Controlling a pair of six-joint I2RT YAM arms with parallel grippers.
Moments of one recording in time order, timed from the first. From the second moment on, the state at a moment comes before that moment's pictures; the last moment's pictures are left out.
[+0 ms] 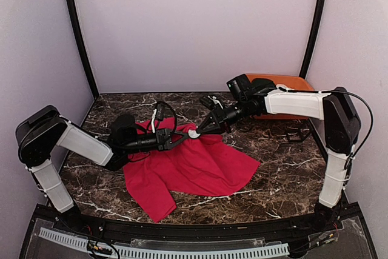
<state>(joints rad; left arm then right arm) -0.70 1.71 0.64 1.01 0.57 -0.76 0.64 1.91 1.44 -0.36 -1.10 0.55</state>
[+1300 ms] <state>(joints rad) -0.67 1.90 0.70 1.24 0.68 -1.08 0.65 1.91 1.42 -0.39 -1.09 0.45</state>
